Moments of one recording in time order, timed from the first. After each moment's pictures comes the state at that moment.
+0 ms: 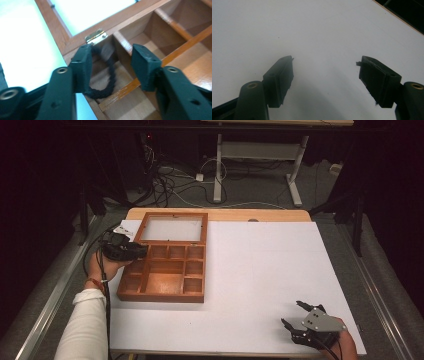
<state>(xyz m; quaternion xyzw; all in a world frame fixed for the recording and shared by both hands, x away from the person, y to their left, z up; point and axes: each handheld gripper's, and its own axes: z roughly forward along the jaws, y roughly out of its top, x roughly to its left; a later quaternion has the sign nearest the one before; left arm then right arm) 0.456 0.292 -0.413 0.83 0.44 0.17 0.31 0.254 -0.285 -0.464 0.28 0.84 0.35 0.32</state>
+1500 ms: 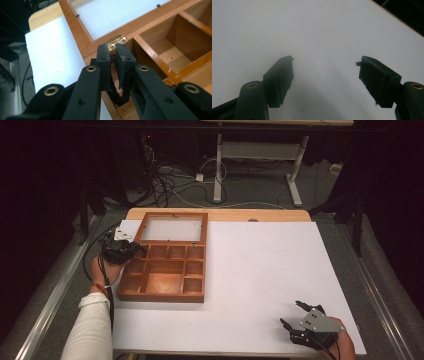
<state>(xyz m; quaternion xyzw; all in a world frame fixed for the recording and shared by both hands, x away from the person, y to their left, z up) 0.449 0.291 -0.429 0.80 0.45 0.26 0.31 0.253 -0.281 -0.465 0.28 0.84 0.34 0.32</state>
